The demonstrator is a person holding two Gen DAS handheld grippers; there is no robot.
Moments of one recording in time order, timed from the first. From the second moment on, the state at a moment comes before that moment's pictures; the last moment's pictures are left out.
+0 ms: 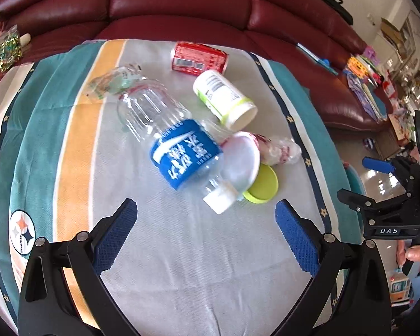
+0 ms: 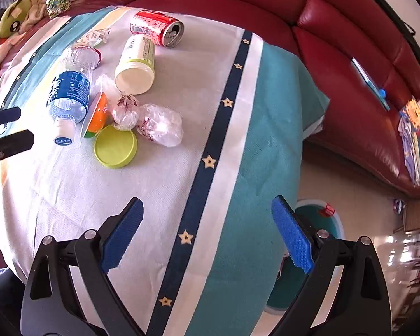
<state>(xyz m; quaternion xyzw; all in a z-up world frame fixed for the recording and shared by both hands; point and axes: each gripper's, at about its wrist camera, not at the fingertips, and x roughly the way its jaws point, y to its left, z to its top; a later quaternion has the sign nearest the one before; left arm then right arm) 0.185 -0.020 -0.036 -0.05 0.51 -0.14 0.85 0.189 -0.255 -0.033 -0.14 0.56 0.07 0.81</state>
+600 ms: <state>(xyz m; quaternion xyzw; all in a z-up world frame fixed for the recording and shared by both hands) 0.268 -0.011 -0.069 -0.07 0.52 -0.06 0.85 0.245 -0.193 -0.049 -0.22 0.55 0.15 0.79</state>
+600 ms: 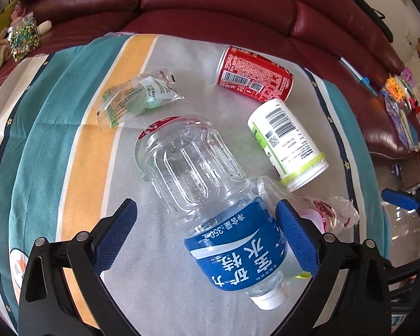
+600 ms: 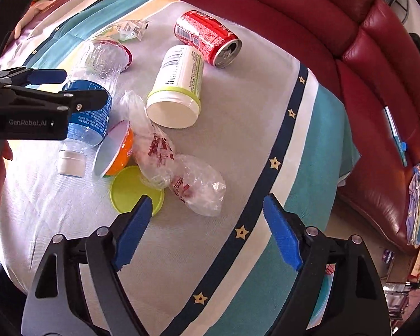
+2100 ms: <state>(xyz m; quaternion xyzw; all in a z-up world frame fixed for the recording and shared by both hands) 0.167 -0.001 -0.039 0.00 0.51 -0.10 0.86 0.153 -0.245 -0.039 -0.06 0.56 0.12 0.82</state>
